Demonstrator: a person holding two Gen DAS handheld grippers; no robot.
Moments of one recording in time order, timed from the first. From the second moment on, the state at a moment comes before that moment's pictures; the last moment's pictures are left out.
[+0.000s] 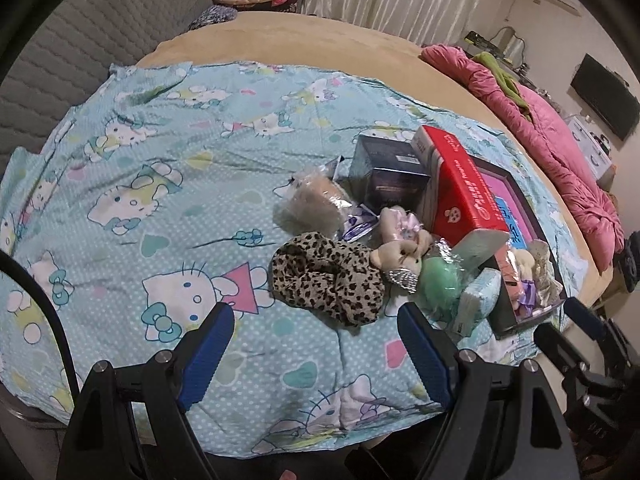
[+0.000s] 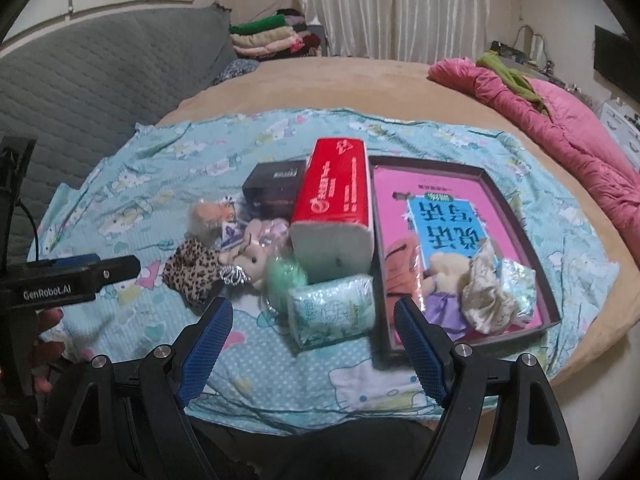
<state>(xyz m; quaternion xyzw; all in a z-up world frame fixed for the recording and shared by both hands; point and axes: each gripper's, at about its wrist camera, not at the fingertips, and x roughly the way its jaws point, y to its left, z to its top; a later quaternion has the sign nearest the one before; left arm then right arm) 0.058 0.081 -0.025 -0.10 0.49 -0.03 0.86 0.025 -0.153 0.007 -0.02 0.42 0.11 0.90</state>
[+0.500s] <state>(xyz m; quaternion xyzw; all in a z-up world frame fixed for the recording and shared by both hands) 0.089 0.093 -0.044 -0.14 0.50 -0.02 0.86 0.038 -0.128 -0.010 -0.03 0.42 0.15 0.89</state>
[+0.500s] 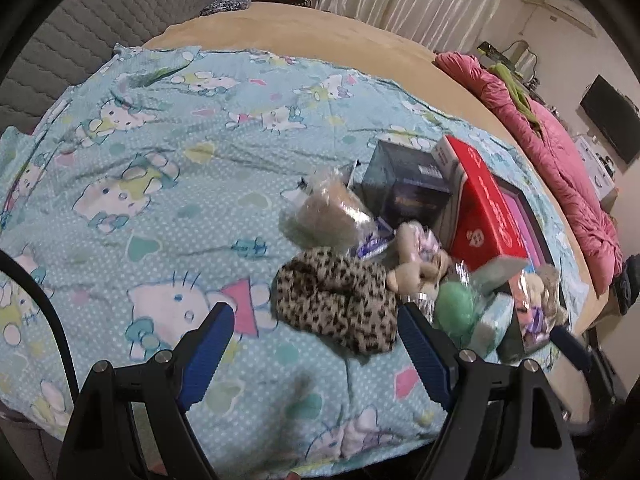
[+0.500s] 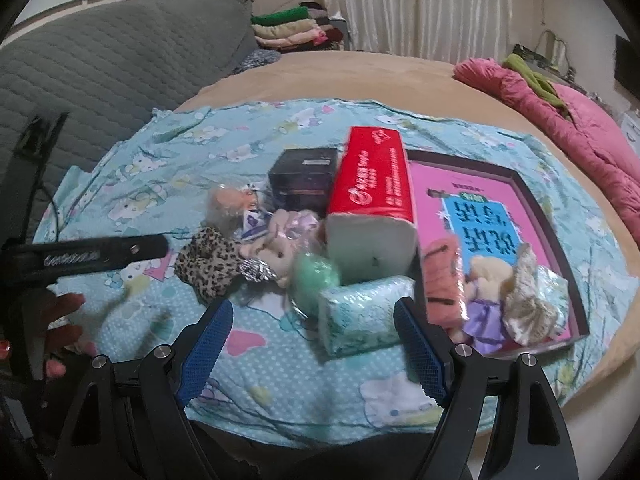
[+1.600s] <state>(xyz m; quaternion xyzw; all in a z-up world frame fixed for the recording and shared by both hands) 0.186 0.097 -0.087 -0.17 0.51 -0.03 0.84 0.086 -0.123 -0.079 -0.15 0.50 0.06 0.85</state>
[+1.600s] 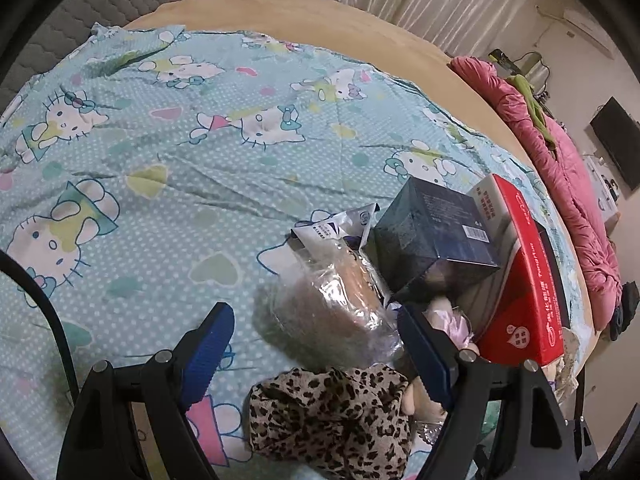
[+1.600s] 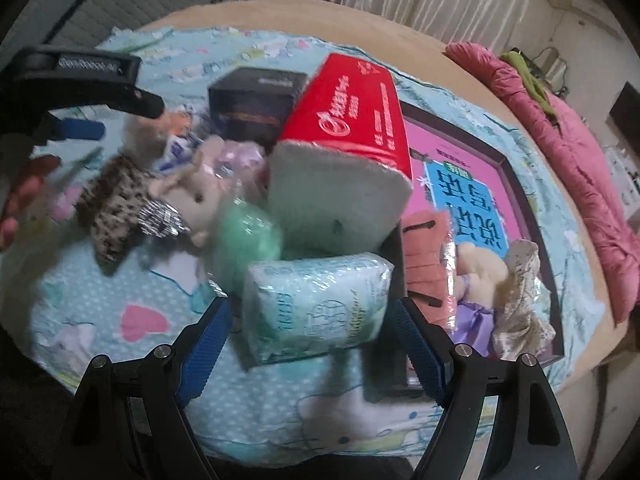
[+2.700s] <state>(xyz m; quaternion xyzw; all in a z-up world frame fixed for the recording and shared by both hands) 0.192 0.110 -0.103 -0.24 0.49 -0.06 0.84 0.077 -0.154 -0.043 -0.03 0.43 0.12 0.89</state>
